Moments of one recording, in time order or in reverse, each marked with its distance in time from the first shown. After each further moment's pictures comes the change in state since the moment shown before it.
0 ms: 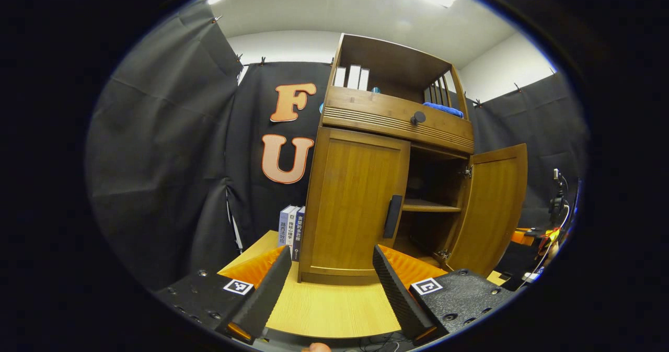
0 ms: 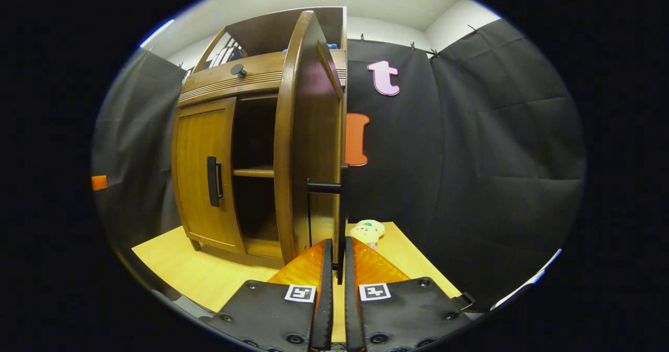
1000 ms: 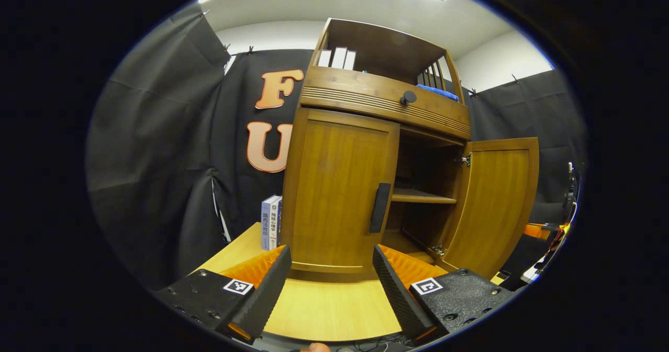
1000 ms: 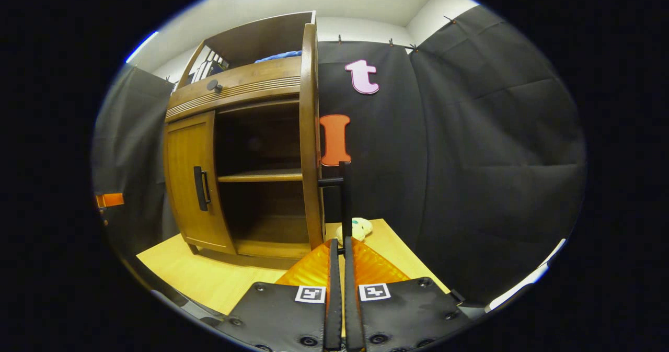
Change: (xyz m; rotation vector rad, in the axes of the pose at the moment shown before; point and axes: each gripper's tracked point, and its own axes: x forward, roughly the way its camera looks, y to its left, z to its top) left arm 0.053 -0.052 -0.029 0.005 0.060 -0.051; right arm -0.030 -0.063 -0.003 0.070 -0.014 -0.026
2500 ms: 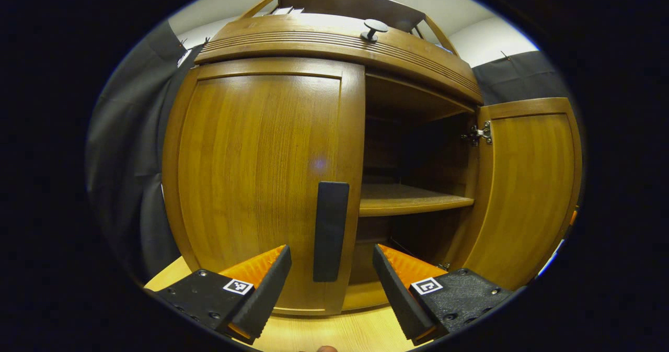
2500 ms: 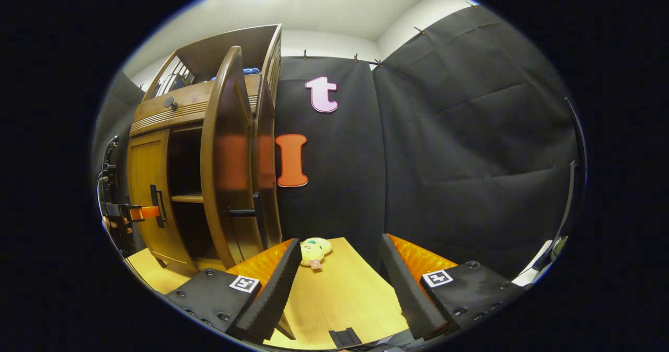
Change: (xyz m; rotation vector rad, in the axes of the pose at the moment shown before) left arm 0.232 -0.103 -0.033 0.080 0.014 -0.075; right arm 0.004 -0.090 0.030 0.016 -0.110 -0.216
